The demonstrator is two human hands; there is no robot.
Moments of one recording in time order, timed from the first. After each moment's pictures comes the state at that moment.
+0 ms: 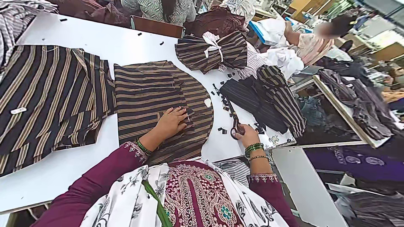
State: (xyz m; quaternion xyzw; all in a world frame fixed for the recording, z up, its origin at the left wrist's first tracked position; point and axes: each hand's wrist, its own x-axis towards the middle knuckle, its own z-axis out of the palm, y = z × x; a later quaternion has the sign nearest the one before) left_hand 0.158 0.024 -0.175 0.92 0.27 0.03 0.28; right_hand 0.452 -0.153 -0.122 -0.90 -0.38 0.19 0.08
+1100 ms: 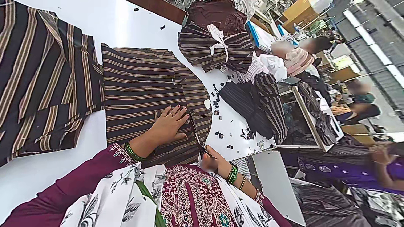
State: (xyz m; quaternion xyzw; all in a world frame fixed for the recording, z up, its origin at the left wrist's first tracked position) left_hand 0.151 0.028 -0.177 0.93 0.22 0.01 0.29; right_hand 0.329 -0.158 -0.118 -0.69 -0.35 0.59 0.22
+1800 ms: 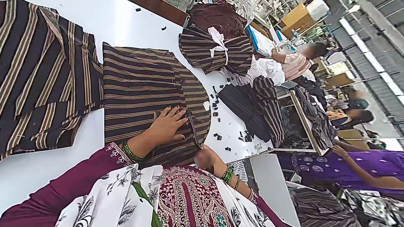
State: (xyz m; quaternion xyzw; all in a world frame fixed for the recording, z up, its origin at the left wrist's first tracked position) left_hand 0.151 0.030 -0.176 0.93 0.22 -0.01 0.29; right_hand 0.327 -0.156 -0.133 -0.68 -0.35 0.58 0.28
